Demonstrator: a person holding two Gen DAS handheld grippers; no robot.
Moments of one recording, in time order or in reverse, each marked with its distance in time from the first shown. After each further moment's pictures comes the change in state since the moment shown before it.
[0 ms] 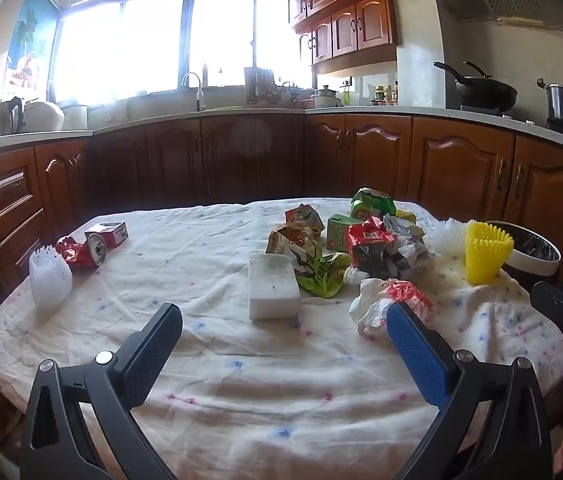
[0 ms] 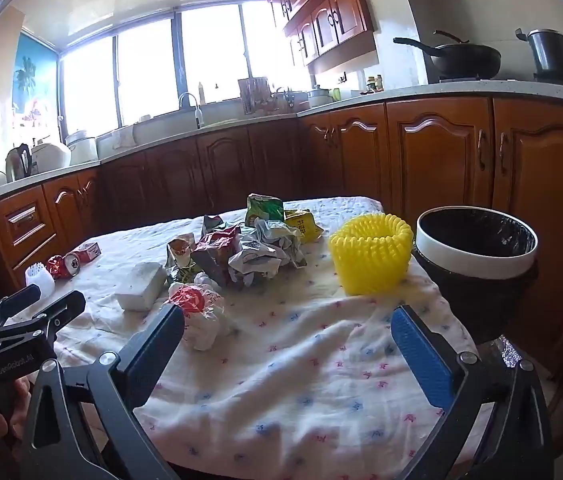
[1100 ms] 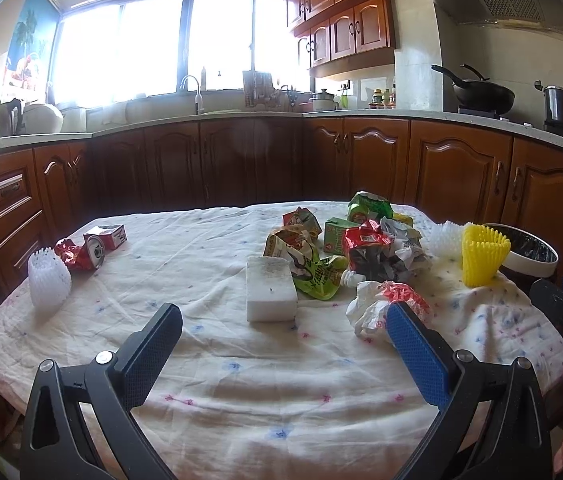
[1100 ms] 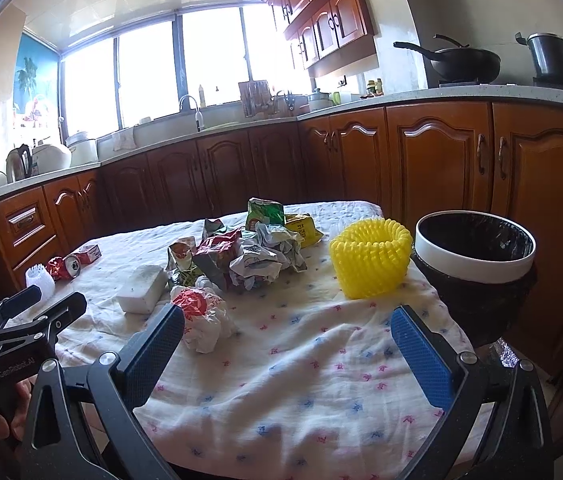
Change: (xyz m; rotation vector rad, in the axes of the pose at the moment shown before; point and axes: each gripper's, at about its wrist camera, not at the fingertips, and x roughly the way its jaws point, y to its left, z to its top) left arm -0.002 -0.004 0.000 0.005 -0.014 -0.005; right arm -0.005 0.001 0.003 -0.006 -0.010 -0.007
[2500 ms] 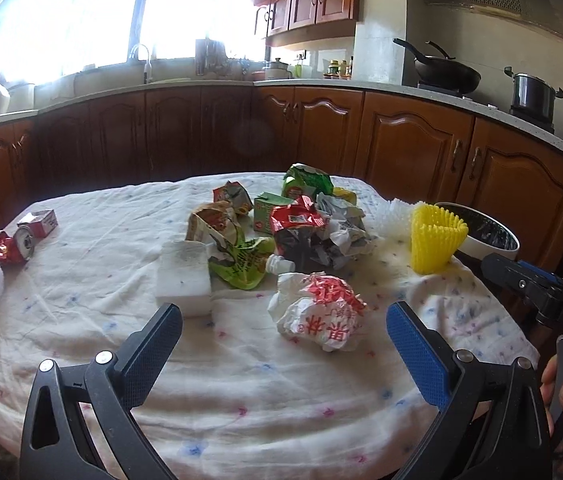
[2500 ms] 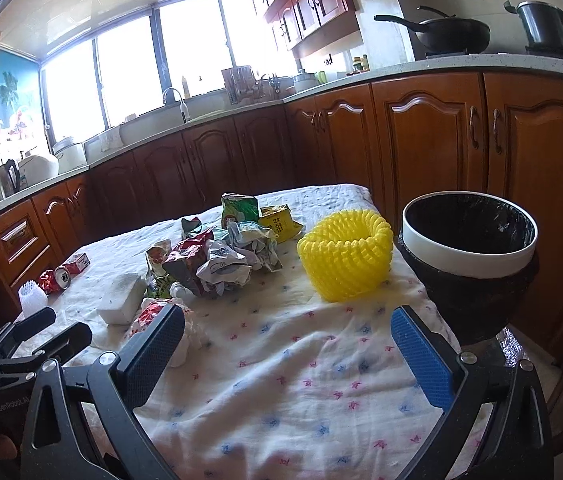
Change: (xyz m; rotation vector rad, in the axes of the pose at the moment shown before) left arm 0.039 -0.024 0.020 -0.003 0.138 -0.201; right arm 0.030 -0.039 0.017 0.082 0.086 0.008
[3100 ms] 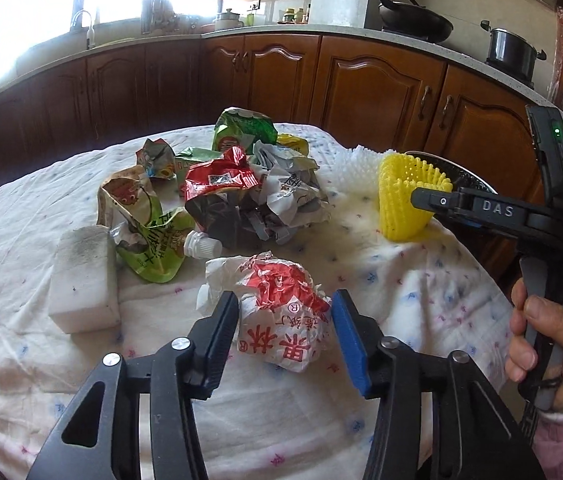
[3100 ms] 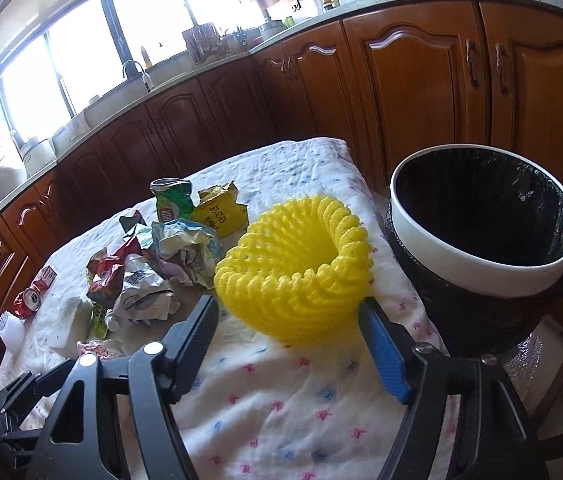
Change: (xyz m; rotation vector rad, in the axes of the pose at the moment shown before) left arm 0.080 -0.016 0.026 0.079 0.166 -0.134; right arm 0.095 -0.056 0.034 0.124 0.201 -0.018
